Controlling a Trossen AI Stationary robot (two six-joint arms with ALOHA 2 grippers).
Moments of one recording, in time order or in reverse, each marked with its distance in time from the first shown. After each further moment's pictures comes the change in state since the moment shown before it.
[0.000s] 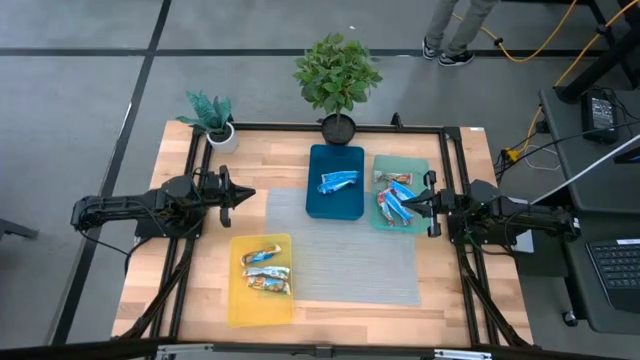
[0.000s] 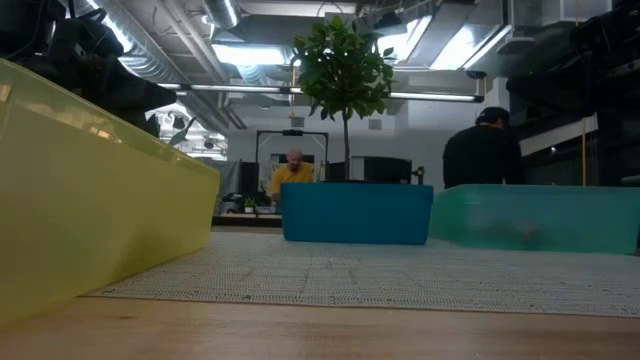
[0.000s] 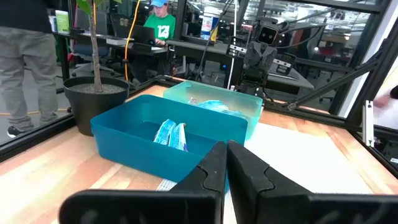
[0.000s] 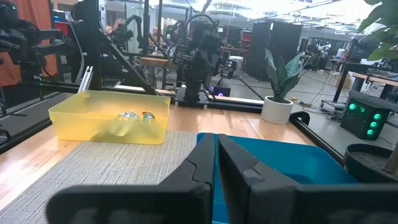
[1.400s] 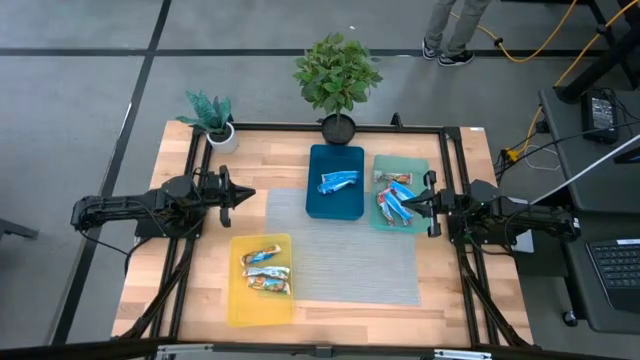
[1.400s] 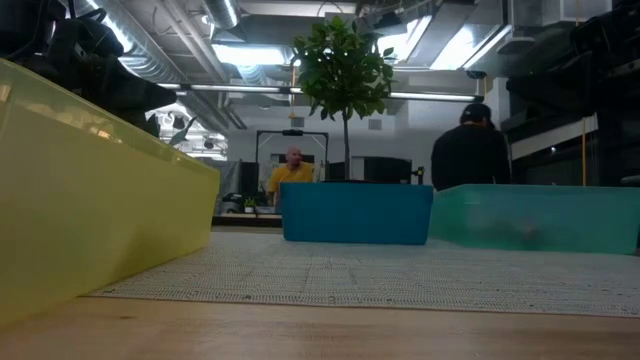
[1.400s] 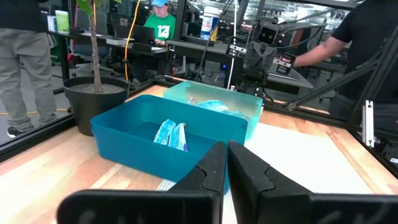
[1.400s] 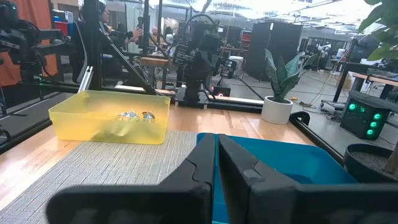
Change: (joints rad) left arm 0.000 0.000 0.000 0.000 0.000 0.000; right arm 0.000 0.000 0.000 0.000 0.000 0.000
